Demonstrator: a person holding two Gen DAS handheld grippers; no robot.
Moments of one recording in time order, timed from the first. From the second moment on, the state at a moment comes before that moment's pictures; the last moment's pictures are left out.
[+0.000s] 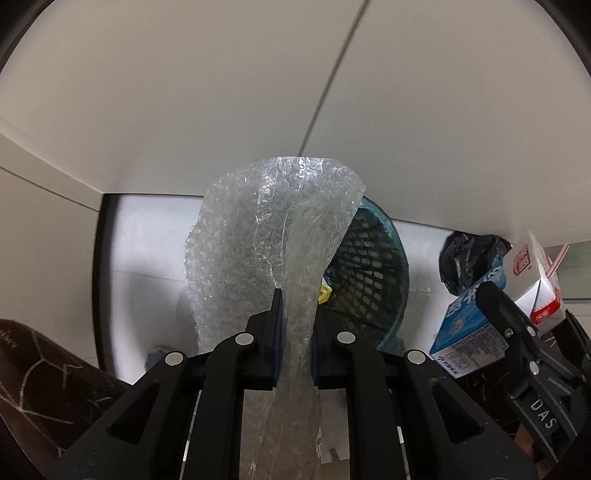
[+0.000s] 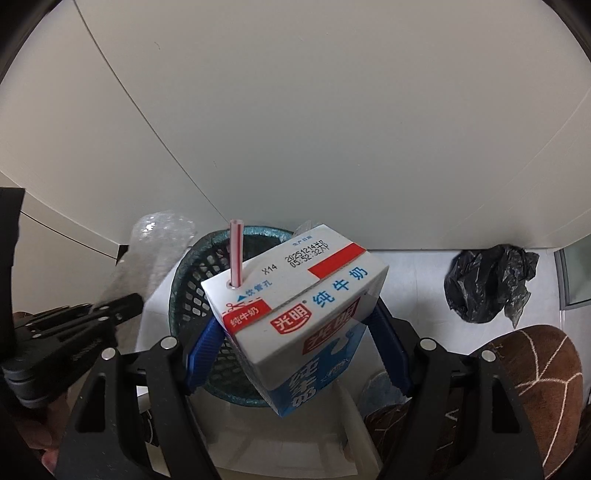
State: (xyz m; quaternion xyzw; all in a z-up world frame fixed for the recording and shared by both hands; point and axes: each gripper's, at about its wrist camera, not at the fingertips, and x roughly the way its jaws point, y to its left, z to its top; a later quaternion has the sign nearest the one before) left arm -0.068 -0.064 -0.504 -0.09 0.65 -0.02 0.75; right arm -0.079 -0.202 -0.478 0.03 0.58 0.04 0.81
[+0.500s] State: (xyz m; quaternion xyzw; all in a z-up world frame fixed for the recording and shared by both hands) left arm -0.069 -0.083 -0.525 -0.07 0.66 -0.05 0.74; right arm -0.078 -0.208 -0.483 0.03 0.58 0.04 0.81
